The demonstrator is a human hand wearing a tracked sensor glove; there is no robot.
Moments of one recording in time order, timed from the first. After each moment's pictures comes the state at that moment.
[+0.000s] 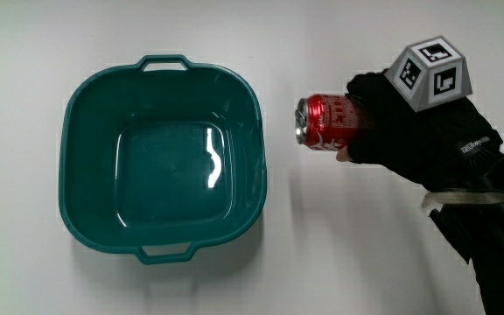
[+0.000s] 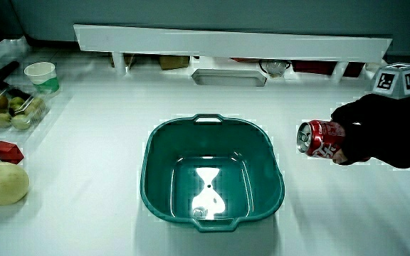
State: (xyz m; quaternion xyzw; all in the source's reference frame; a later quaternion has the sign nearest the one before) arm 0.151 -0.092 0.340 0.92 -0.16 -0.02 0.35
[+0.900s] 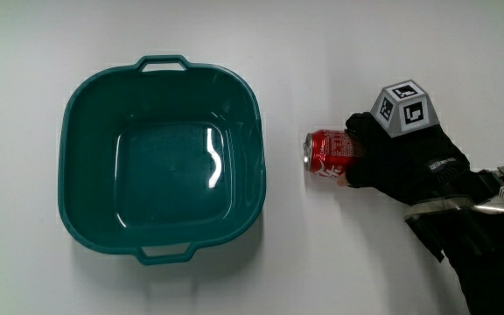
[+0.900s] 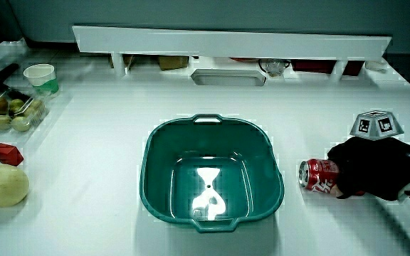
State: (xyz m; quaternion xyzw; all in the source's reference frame) arm 0.157 -0.075 0.428 0.89 -0.14 -0.06 0.43
